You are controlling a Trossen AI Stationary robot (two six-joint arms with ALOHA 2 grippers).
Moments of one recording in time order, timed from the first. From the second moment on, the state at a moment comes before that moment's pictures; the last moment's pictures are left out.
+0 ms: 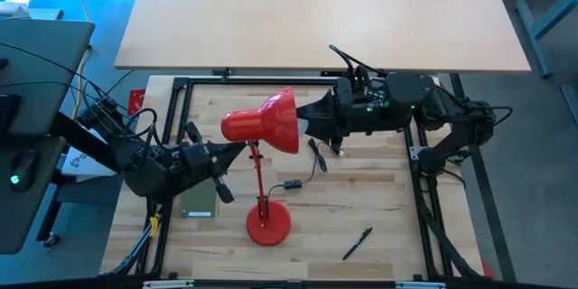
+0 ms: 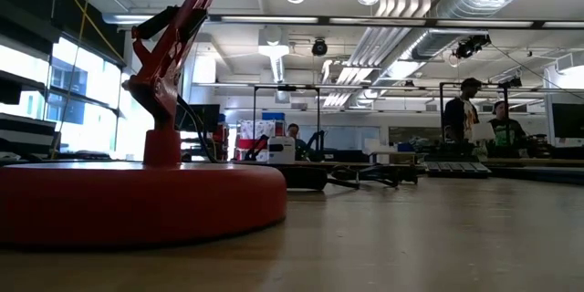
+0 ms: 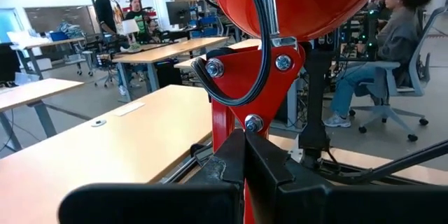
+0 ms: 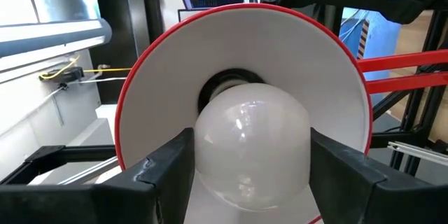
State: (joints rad) left arm -0.70 1.29 1.39 -0.05 -1.29 0.11; right arm 0.21 1.60 2.08 -0.49 0.14 1.60
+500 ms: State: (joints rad) left arm -0.70 1.29 1.39 -0.05 -1.29 0.09; right arm 0.21 1.60 2.08 -0.49 0.14 1.60
